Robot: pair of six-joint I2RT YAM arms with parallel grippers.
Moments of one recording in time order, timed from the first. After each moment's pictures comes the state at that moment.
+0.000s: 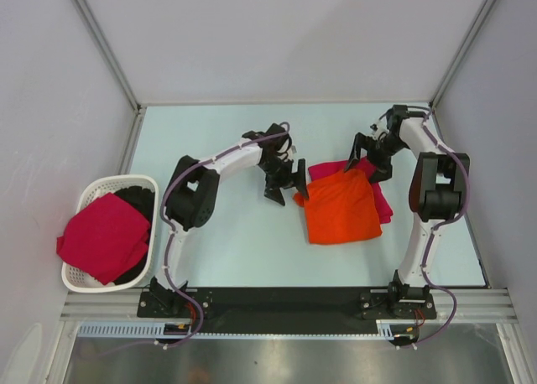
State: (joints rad) left arm -0.62 2.21 1.76 -0.85 0.55 -0.58; right arm -0.04 2.10 1.69 -1.07 -0.51 0.20
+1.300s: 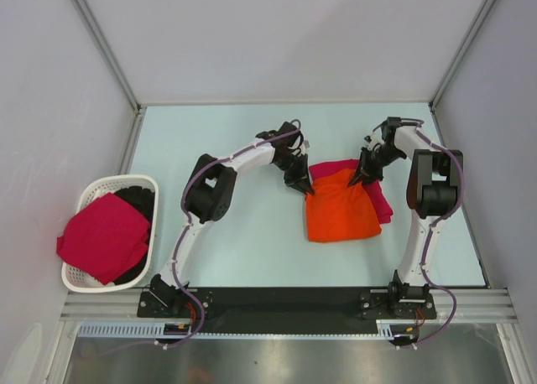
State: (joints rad) left arm -0.63 2.41 1.96 -0.71 0.62 -0.64; right arm -0.03 2.12 1.58 -1.00 -0.56 0.18
